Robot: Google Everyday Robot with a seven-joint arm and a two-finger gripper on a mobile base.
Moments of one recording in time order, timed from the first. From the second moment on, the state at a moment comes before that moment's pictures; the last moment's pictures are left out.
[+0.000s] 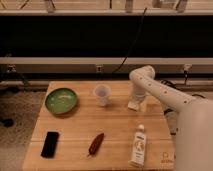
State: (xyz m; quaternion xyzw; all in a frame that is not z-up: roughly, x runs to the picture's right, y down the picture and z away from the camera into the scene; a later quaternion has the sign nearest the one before) arm 0.207 0.114 0.913 -0.34 -0.09 -0.28 0.90
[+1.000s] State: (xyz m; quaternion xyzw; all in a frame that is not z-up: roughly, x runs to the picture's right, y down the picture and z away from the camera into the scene) arm 0.215 0.114 0.903 -0.34 -0.09 -0.27 0.90
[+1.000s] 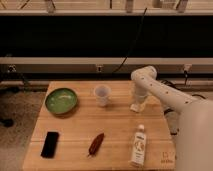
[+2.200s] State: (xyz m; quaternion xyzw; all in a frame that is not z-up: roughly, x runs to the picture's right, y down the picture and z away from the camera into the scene) arm 0.202 0.073 0.844 -0.34 -0.09 -0.30 0.89
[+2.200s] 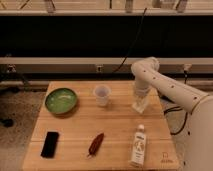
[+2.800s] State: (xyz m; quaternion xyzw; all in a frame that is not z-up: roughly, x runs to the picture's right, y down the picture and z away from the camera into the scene) arm 0.179 0.042 0.819 -0.33 -0.09 -0.33 0.88
